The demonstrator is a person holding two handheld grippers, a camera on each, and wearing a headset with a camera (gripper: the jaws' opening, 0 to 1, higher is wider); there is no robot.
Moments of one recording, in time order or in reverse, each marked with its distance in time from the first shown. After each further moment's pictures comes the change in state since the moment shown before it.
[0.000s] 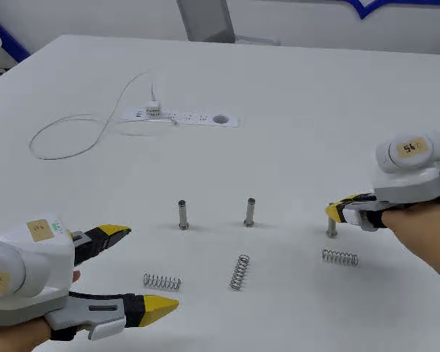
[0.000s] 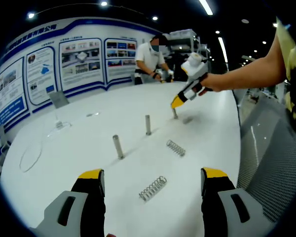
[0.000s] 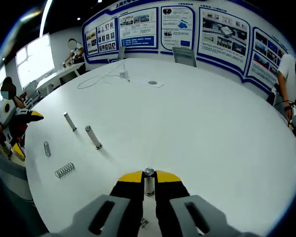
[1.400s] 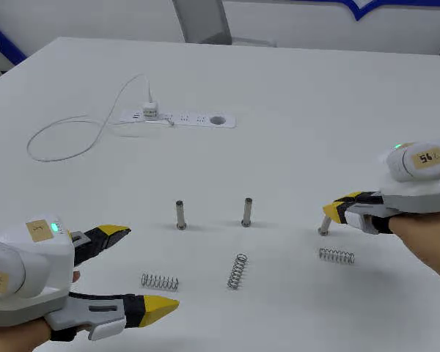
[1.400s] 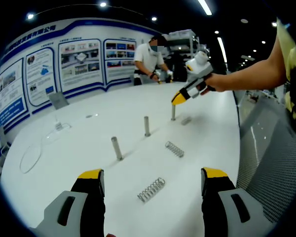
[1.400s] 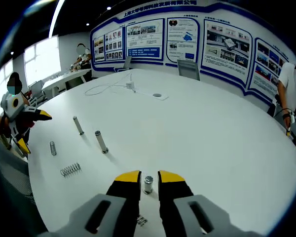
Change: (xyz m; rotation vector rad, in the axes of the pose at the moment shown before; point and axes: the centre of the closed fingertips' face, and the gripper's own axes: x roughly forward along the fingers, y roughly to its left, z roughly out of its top) left arm 0.001 -0.003 0.003 0.007 -0.005 -0.002; right arm -0.026 0.005 0.016 -0.064 -0.116 0.014
